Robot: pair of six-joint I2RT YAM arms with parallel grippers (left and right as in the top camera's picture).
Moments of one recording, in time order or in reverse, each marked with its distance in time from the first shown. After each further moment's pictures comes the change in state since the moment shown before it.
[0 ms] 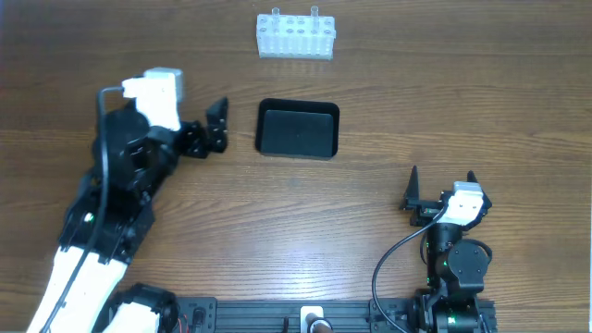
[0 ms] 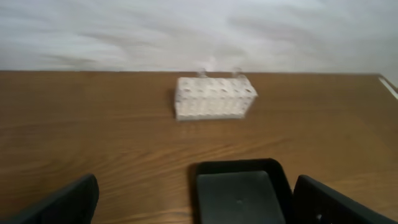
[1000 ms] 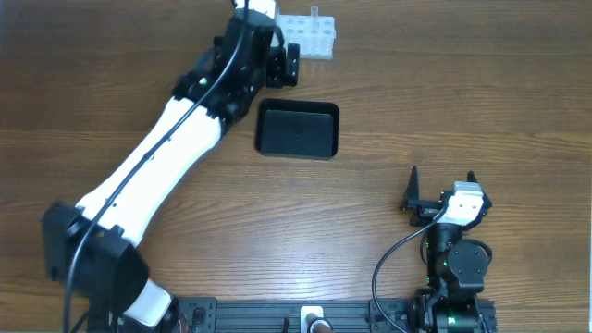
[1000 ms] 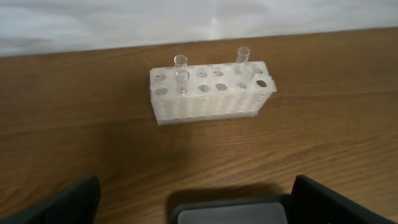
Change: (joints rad) left arm -0.178 0.756 0.575 -0.110 -0.219 -0.053; right arm 0.000 0.000 0.000 0.000 0.000 0.000
